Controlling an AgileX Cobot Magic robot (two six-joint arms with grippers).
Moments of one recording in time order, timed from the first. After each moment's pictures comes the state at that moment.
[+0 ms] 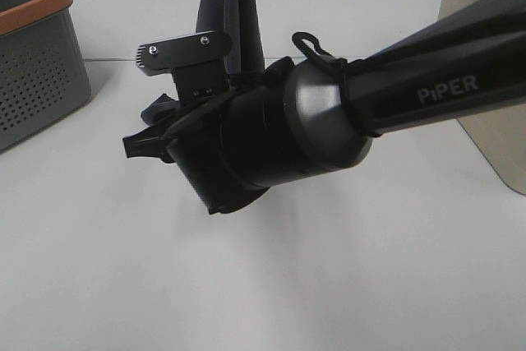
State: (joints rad) left arm -0.76 2.10 -2.20 0.69 0.97 -0.51; right arm 1.03 2.07 -1.23 1.62 -0.74 -1.20
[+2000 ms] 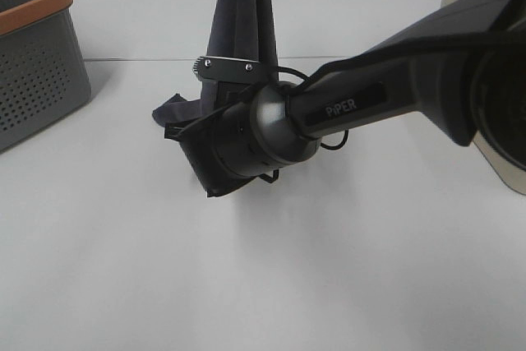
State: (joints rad) left arm -0.82 2.10 -2.20 0.71 1.00 -0.50; right arm 0.91 2.29 -1.39 1.71 -0.77 -1.00
